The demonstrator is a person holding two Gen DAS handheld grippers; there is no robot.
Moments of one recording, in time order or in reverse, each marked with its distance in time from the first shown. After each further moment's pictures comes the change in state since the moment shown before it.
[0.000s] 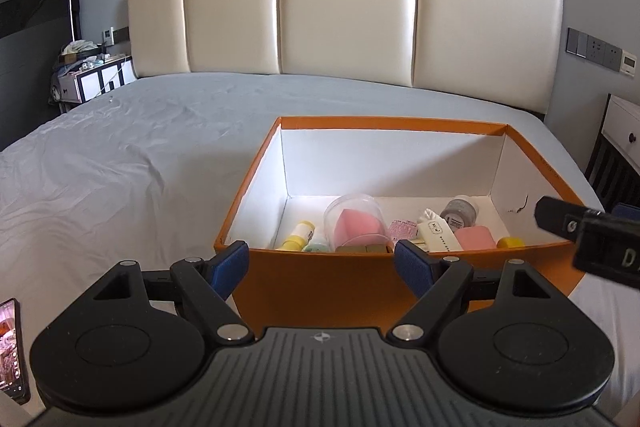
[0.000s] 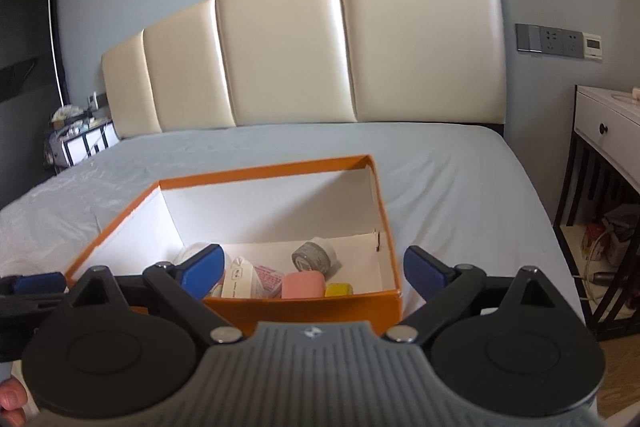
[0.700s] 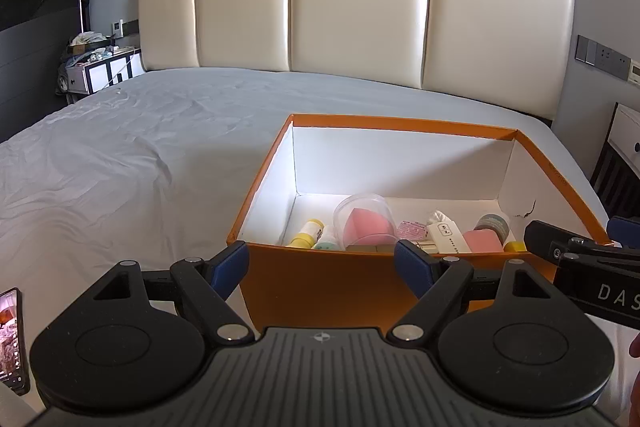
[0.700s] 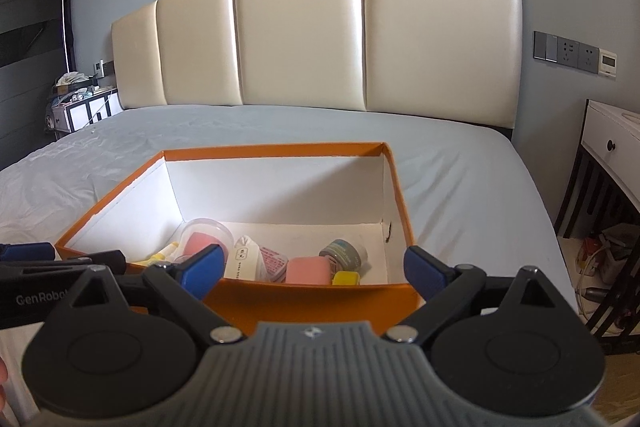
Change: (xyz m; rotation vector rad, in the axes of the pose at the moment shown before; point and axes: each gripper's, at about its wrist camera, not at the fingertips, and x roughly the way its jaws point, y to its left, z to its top) left arm -0.002 0.006 0.001 -0.026 0.004 0.016; right arm 0.012 0.013 0.000 -0.078 0.038 -0.006
